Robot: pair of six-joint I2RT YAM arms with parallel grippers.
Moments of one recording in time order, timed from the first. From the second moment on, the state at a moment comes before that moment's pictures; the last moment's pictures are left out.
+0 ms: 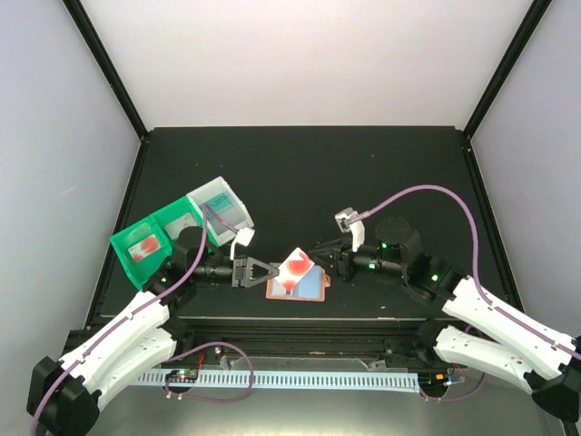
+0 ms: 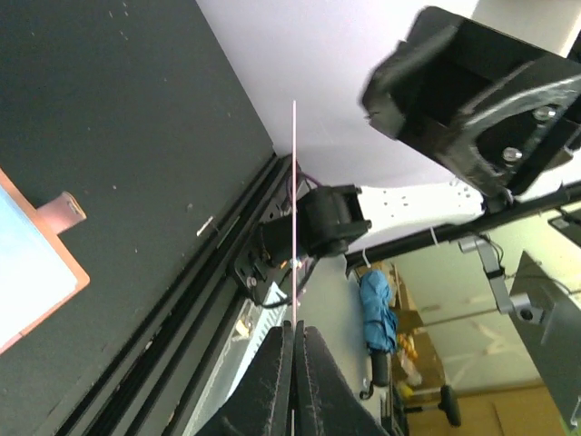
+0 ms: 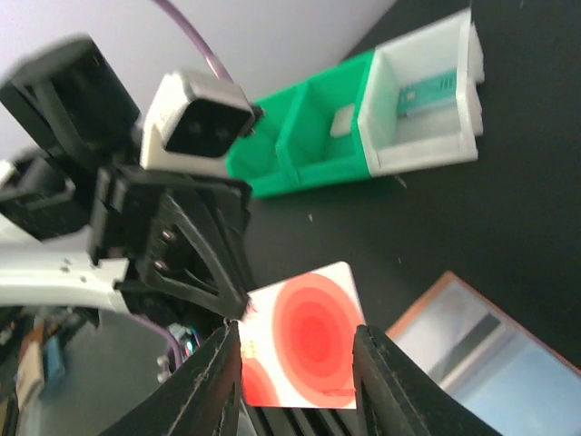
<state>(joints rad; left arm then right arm) -0.52 0.73 0.40 0.02 0.96 -0.82 0.87 0.81 0.73 -0.24 -0.34 0.55</state>
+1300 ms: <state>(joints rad) -0.52 0.64 0.48 -0.19 0.99 -0.68 0.84 0.95 0.62 -0.01 -0.68 0.67</state>
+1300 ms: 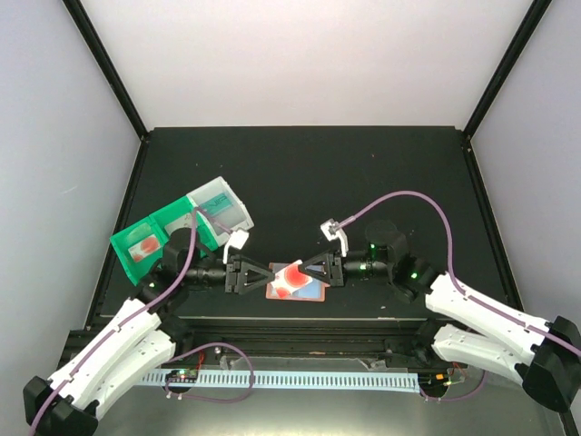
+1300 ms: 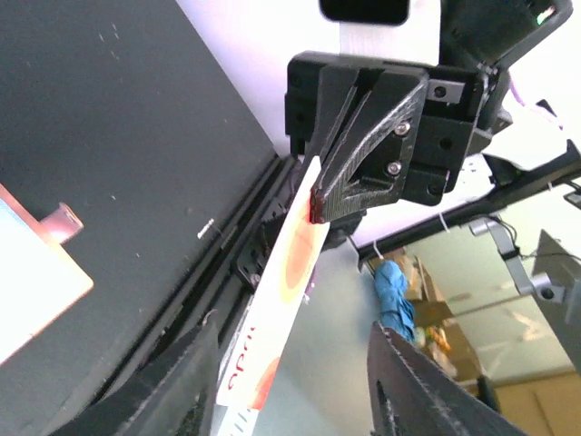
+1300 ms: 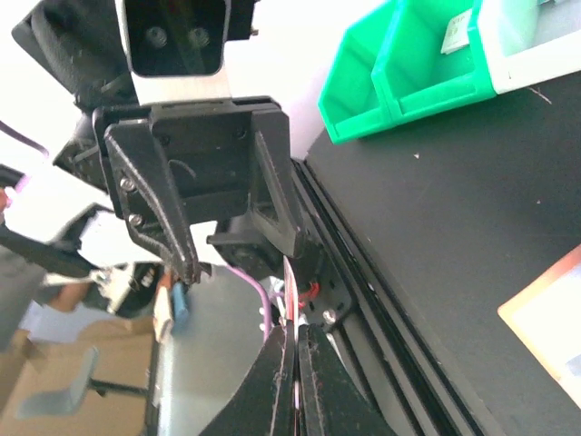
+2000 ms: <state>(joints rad) -0.52 0.42 0.36 -0.03 0.68 -1.05 0.84 1.06 0.55 0.55 -0.47 1.14</state>
